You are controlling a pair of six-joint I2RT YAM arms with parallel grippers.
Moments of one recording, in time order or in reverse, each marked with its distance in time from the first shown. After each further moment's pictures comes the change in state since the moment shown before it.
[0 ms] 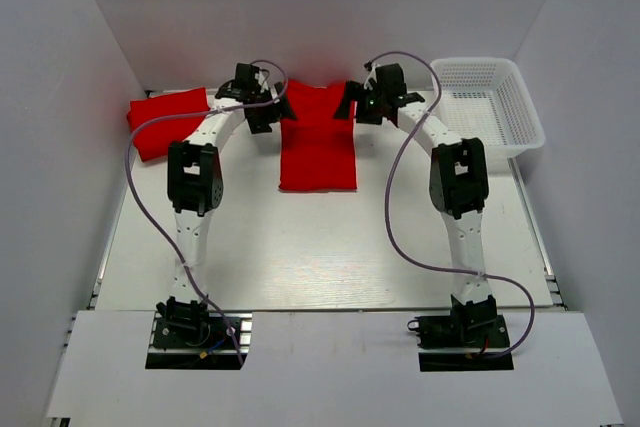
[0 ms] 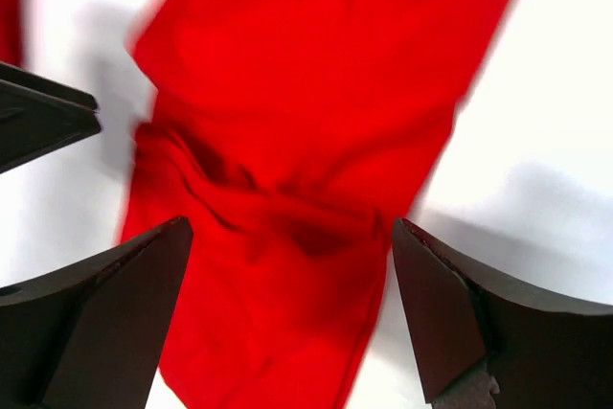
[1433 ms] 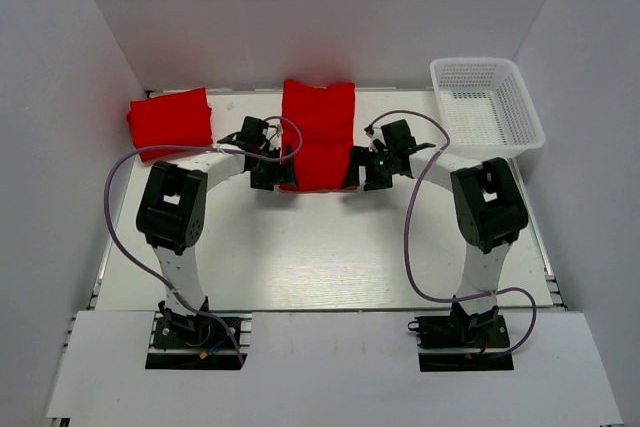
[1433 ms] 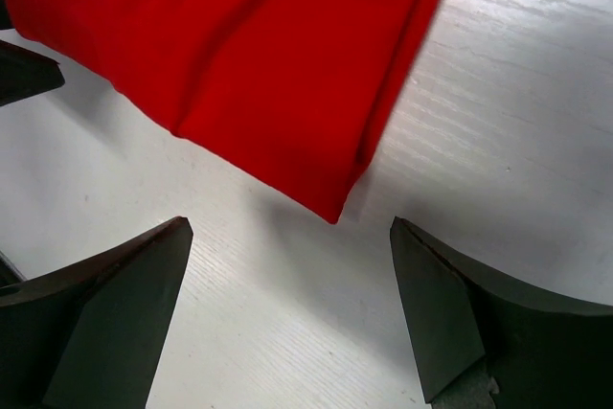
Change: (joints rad) left arm -0.109 -0.480 -0.849 0.194 0.002 0.173; right arm 0.054 -0.430 -0.795 0.118 -0.103 -0.057
